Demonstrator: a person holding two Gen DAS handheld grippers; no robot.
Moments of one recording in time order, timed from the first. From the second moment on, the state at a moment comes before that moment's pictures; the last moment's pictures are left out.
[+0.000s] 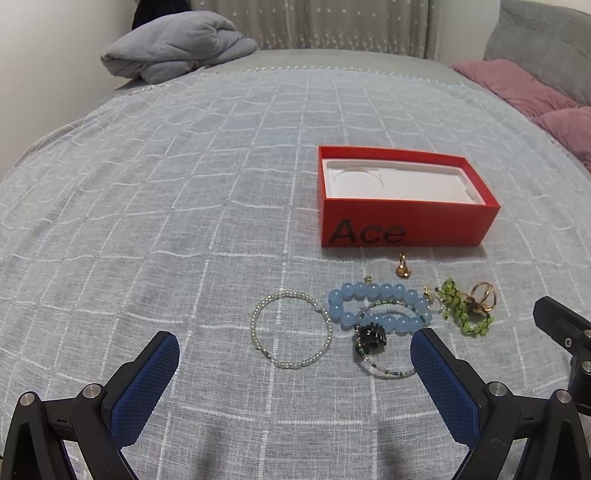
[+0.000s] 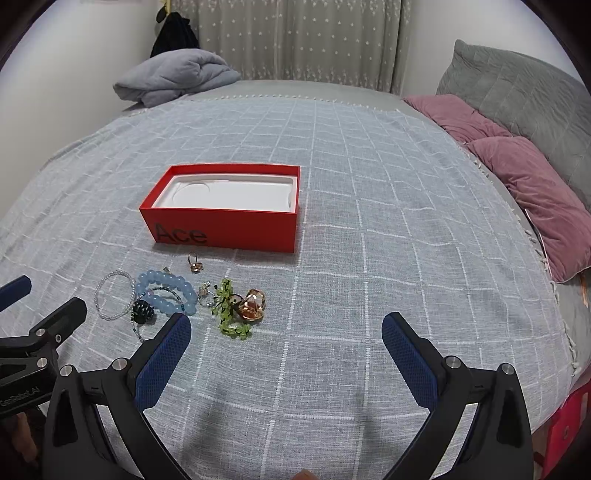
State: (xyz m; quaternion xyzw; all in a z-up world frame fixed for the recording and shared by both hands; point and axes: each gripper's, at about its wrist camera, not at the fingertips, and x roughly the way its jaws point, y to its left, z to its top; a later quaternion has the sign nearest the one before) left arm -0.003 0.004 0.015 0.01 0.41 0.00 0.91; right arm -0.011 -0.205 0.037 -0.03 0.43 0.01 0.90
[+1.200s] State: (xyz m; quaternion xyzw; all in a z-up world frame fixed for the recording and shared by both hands) left arm 0.002 0.010 0.017 0.04 0.40 0.01 0.92; right arm -0.007 -0.206 0.035 -0.03 0.43 0.01 0.90
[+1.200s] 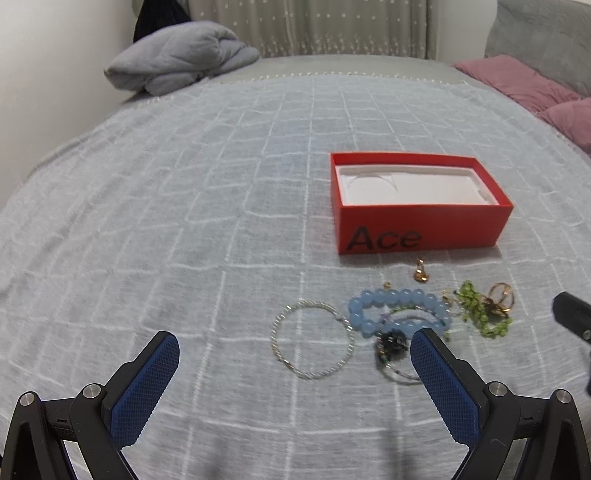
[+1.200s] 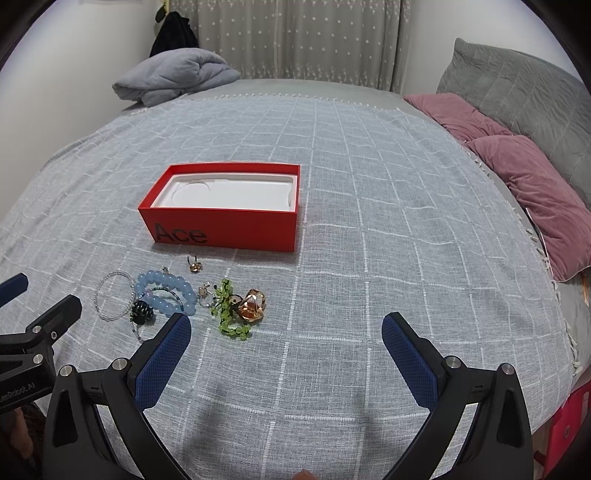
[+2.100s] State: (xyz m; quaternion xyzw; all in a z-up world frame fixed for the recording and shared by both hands) left arm 0.062 0.056 -0.046 0.03 0.48 -0.18 0.86; right arm 0.012 -0.171 -0.003 -0.01 0.49 0.15 0.86
